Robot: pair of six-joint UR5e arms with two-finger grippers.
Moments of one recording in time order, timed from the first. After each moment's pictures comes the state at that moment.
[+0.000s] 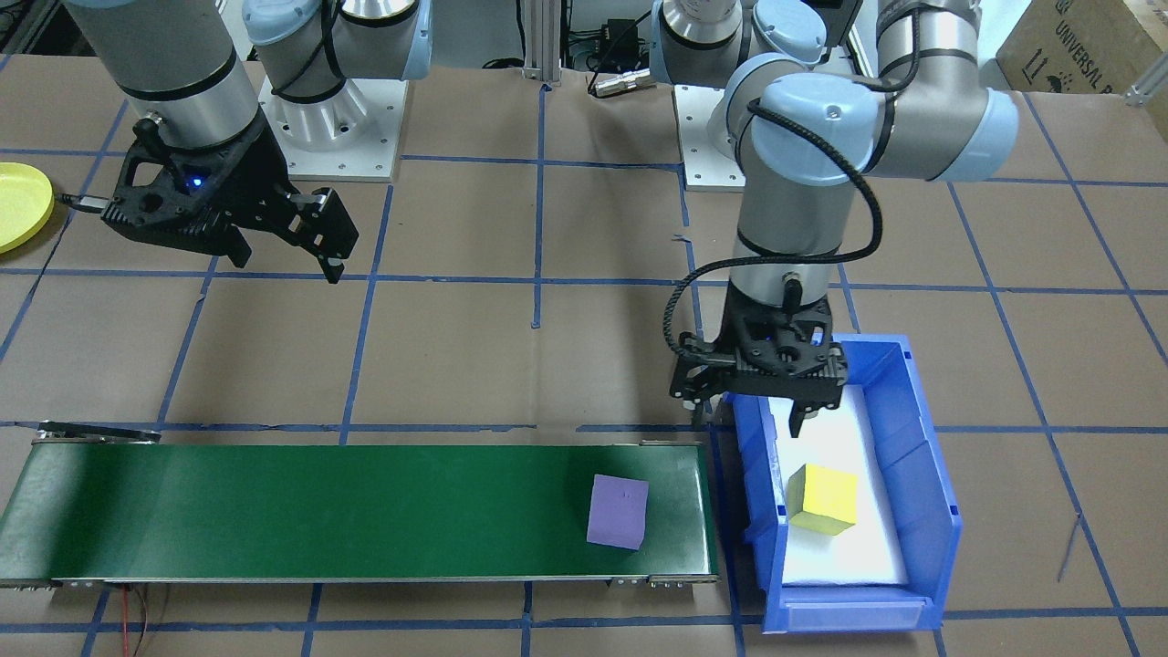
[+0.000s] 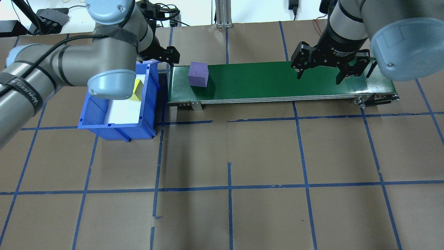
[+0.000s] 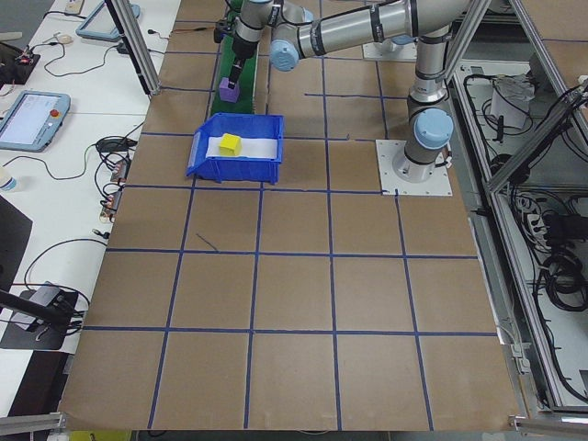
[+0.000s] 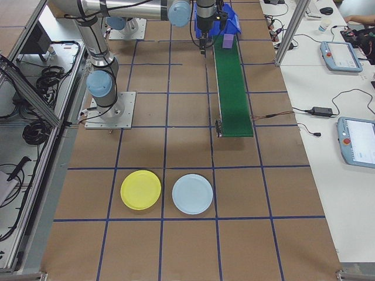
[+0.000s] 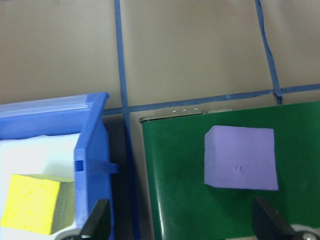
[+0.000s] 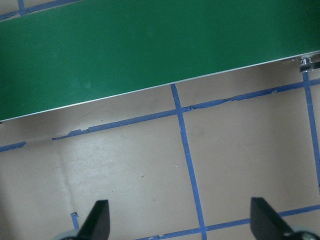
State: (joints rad) left arm -1.63 -1.80 -1.68 -0.90 1.65 0.11; right arm 1.59 -1.55 1.63 -1.71 -1.55 0.22
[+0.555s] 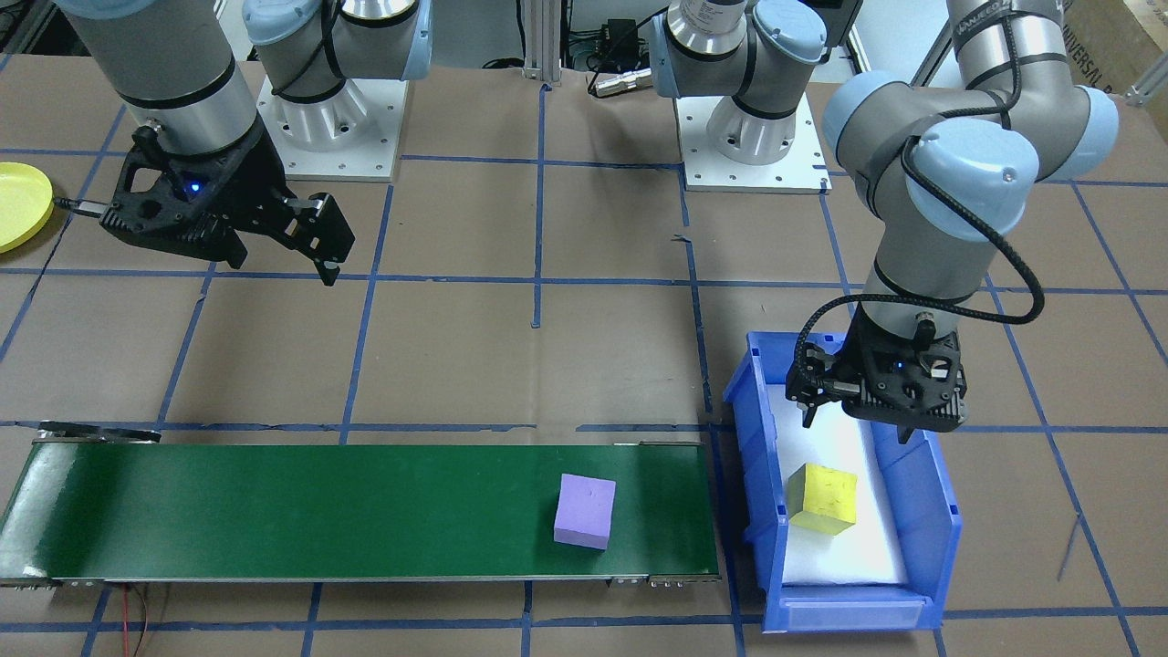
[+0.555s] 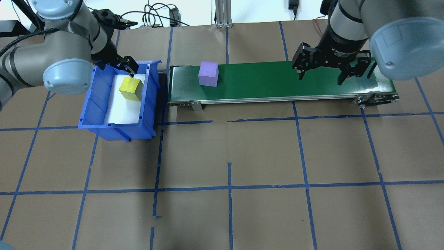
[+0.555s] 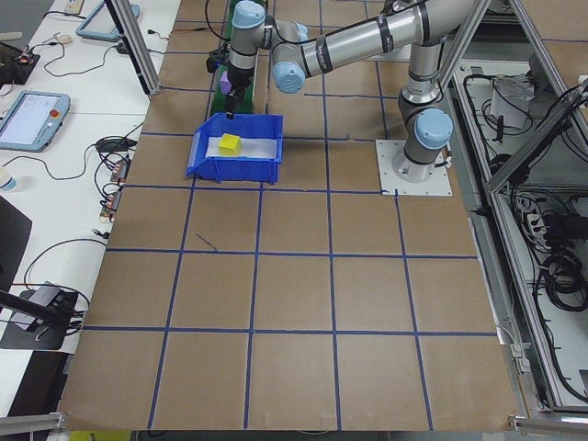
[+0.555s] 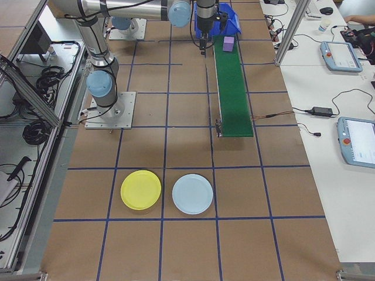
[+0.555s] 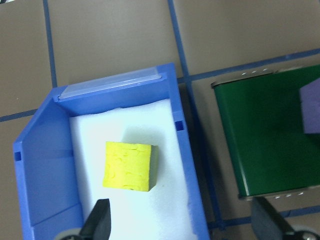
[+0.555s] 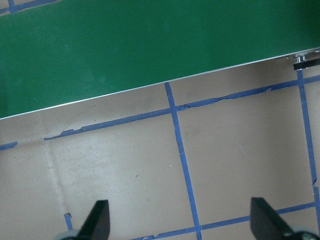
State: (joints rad) left arm -1.46 -1.83 -1.70 -0.96 1.65 0.41; right arm 1.58 -1.54 1.63 -1.70 -1.57 0.22
